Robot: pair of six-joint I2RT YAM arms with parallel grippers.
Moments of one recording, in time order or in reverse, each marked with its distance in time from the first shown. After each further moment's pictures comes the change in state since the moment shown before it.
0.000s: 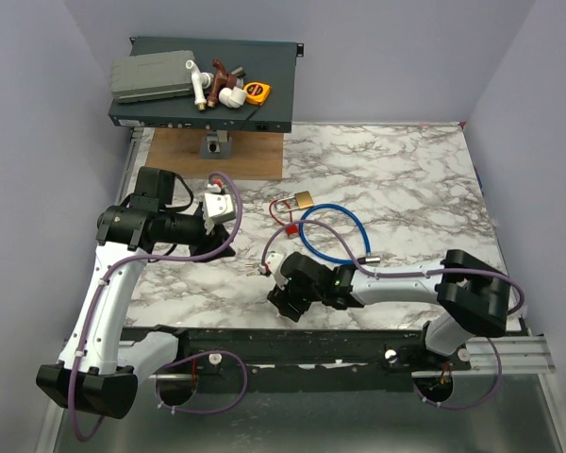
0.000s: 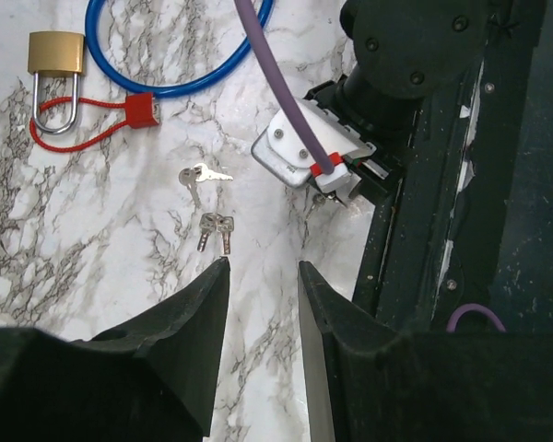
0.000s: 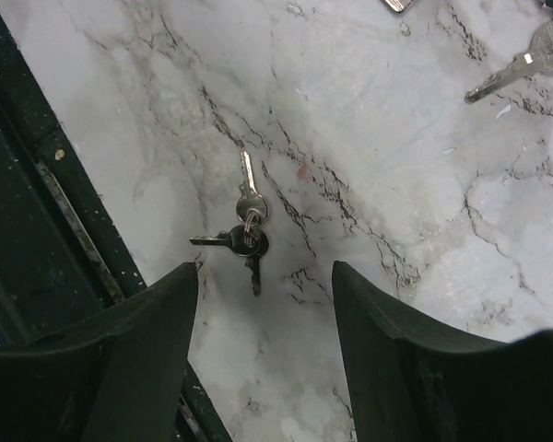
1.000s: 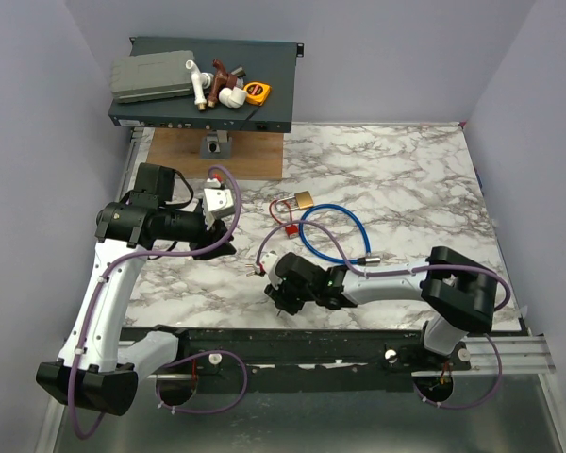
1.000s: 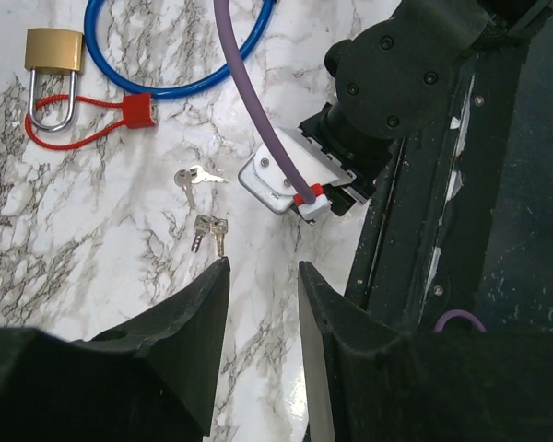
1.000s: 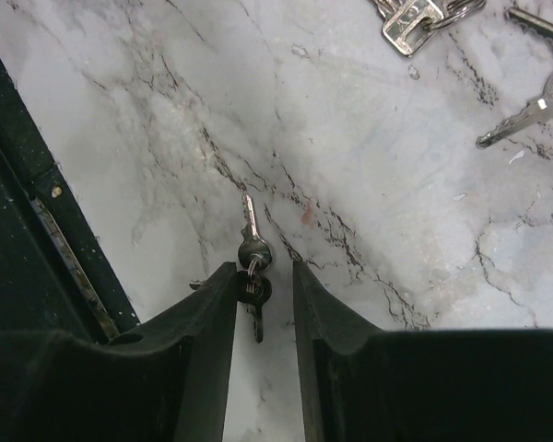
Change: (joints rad) left arm 0.000 0.018 0.033 -0.009 0.000 -0.052; right arm 0.001 0.089 0.020 0.087 -0.005 0.002
